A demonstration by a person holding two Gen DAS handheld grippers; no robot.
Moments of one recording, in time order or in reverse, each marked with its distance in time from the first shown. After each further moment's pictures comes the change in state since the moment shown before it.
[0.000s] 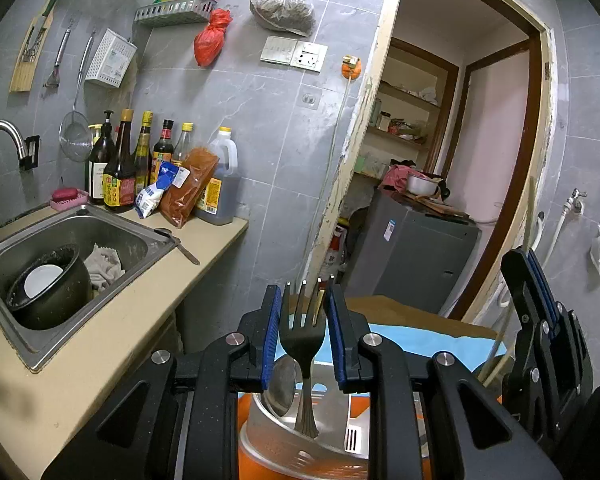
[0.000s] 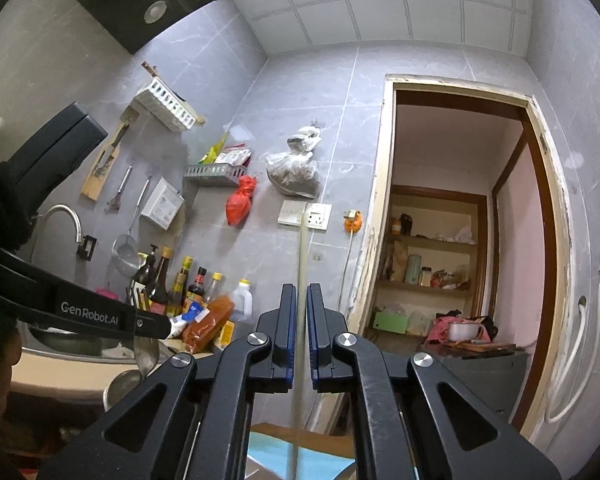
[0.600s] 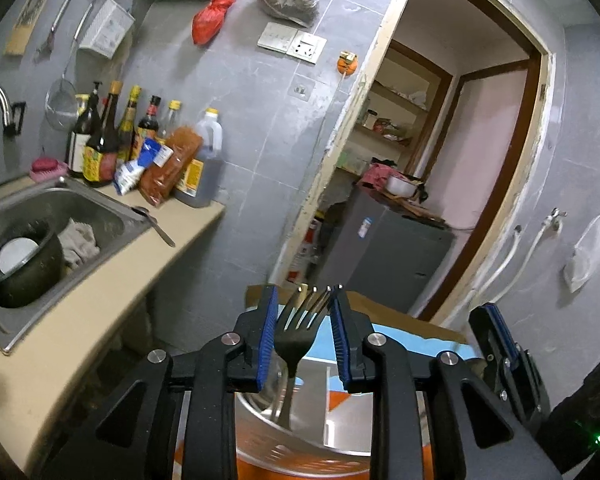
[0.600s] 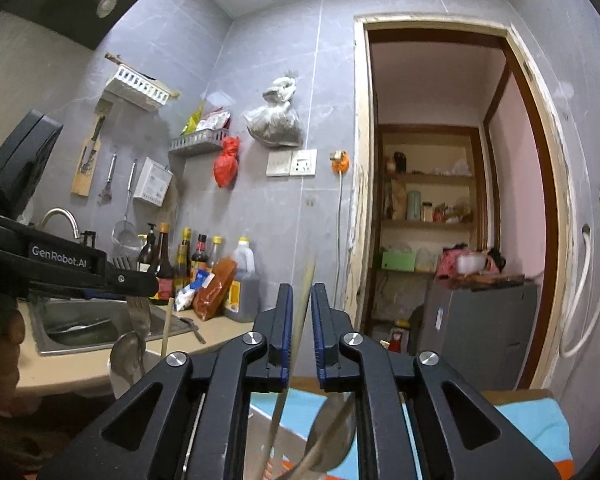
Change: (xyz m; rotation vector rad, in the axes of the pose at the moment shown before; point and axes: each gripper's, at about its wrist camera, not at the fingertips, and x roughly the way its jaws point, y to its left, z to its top) left arm -0.001 0.012 0.002 -0.089 0.050 -0.122; right arm -0.004 -0.032 -0.014 0.173 0.203 0.015
